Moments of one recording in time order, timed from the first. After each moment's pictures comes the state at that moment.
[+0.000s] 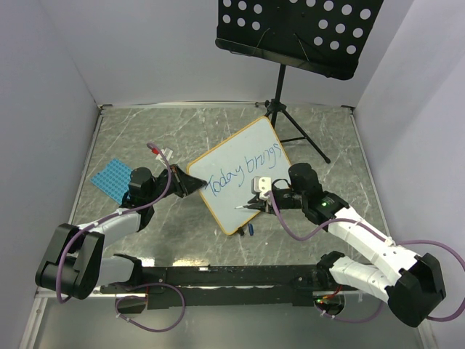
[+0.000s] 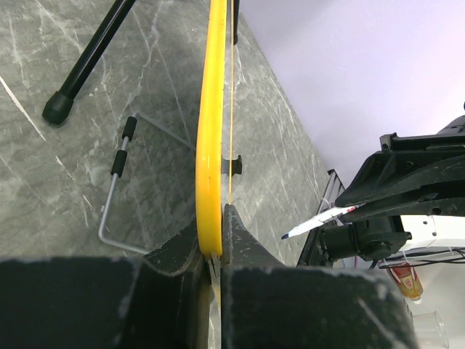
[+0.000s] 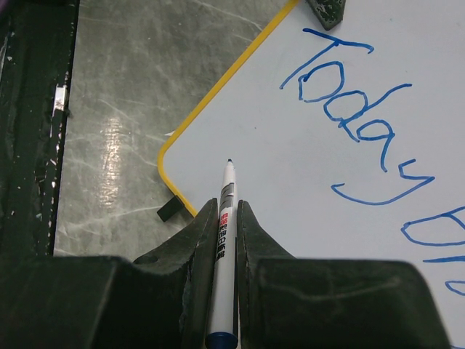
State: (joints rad) left arm -0.29 1.25 0.38 0.75 0.70 -0.75; right arm 0.59 0.98 0.68 -0.24 -0.75 -0.64
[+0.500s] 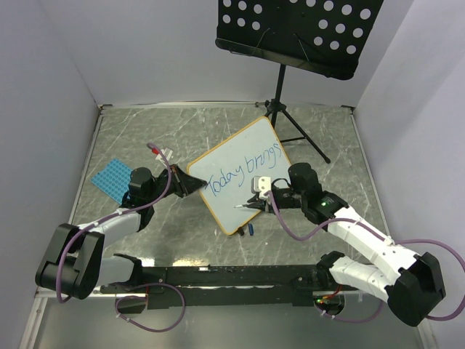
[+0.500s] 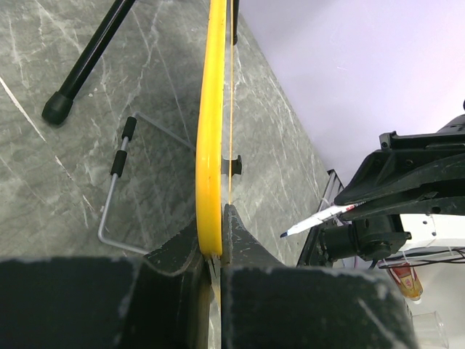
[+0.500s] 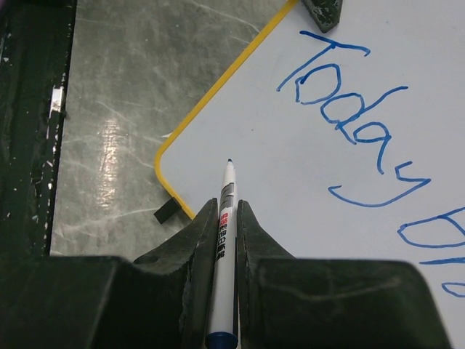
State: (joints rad) left arm -0.29 1.25 0.38 0.76 0.70 -0.75; right arm 0.59 0.99 0.68 -0.23 -0.75 -0.64
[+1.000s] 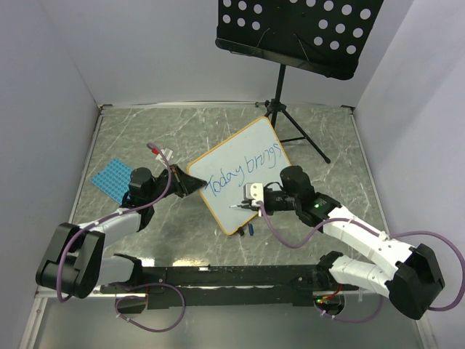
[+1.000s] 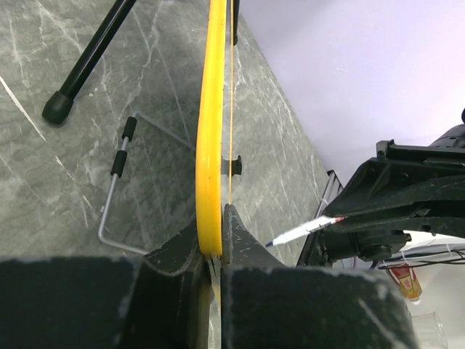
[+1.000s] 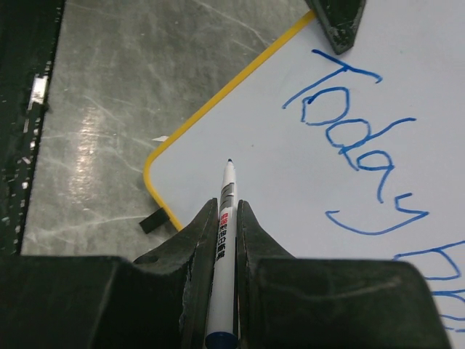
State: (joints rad) left arm -0.29 1.25 0.38 0.76 0.70 -0.76; right arm 0.66 1.03 0.66 -0.16 -0.69 -0.70
